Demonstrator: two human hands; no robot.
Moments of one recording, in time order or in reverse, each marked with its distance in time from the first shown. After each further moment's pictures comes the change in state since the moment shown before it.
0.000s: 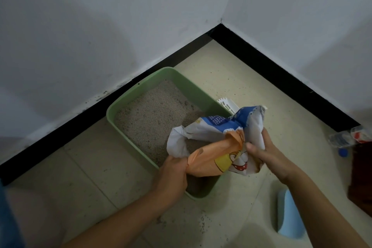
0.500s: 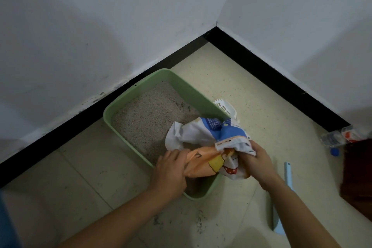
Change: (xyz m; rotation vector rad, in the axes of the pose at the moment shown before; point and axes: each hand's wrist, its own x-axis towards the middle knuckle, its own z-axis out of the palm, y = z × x) left_hand 0.005 0.003 -0.008 0.133 0.024 0.132; right_hand -0.003 0.026 0.030 -0.052 0.344 0.103
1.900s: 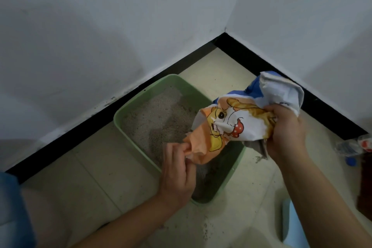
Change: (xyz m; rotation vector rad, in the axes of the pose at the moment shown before) left_hand -0.009 0.022 -0.016 -0.417 0.539 0.107; right_hand -0.011 -0.135 -0.019 0.789 0.297 -0.001
